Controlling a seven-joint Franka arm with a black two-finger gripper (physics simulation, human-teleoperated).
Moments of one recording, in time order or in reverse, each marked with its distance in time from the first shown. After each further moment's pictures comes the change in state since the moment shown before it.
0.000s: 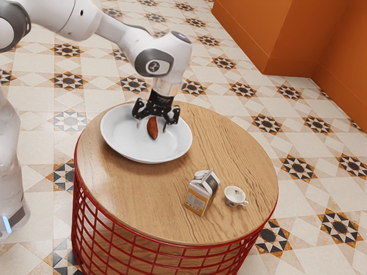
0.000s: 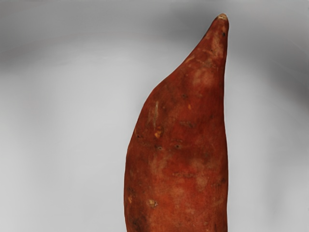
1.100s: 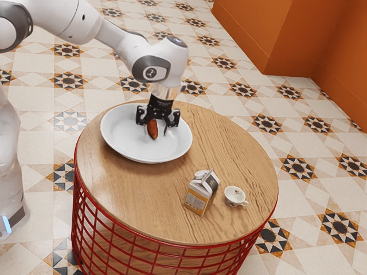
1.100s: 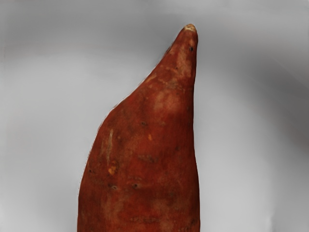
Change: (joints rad) arm 0.000 0.010 0.003 -0.048 0.002 0.119 0.010
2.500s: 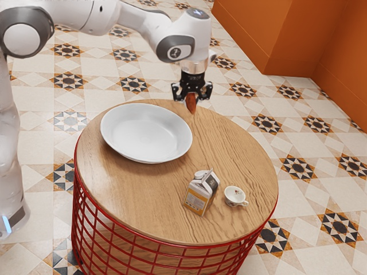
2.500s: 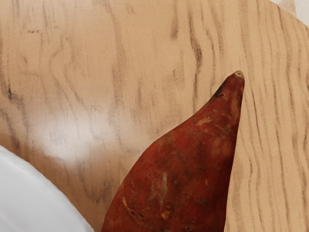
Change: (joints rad) arm 0.015 0.123 -0.009 0.308 0.033 0.075 0.008
